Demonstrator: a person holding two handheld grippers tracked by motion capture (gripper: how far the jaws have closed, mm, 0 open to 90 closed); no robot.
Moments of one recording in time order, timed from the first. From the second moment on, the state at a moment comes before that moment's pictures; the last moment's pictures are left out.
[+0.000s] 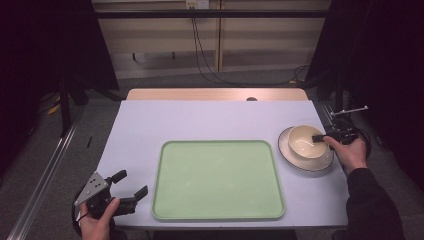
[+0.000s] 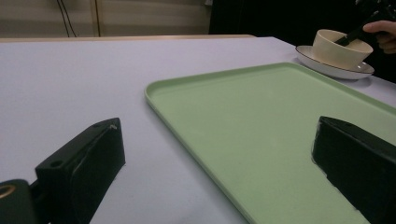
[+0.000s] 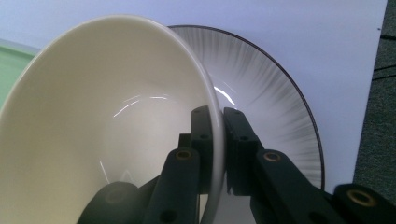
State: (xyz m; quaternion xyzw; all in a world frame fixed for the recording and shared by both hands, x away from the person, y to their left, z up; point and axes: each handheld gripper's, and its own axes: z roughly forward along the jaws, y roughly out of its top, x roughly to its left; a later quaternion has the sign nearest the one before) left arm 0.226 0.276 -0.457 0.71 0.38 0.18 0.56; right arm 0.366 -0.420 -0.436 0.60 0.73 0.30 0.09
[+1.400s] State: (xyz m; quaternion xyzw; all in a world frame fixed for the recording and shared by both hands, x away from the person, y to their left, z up) left arm 0.226 0.276 -0.457 0.71 0.38 0.18 0.56; right arm 0.346 -0.429 -0.401 0.58 0.72 0.36 0.10
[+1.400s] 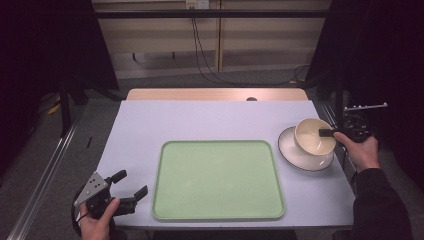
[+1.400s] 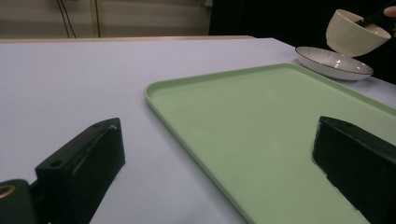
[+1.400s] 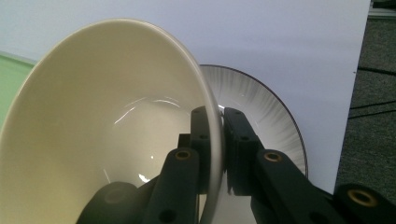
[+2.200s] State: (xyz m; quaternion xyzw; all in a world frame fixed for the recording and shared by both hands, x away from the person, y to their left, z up) left arm 0.226 0.276 -0.457 0.71 0.38 0.19 0.56; right arm 0.337 -0.424 -0.368 0.56 0.72 0.40 0.12
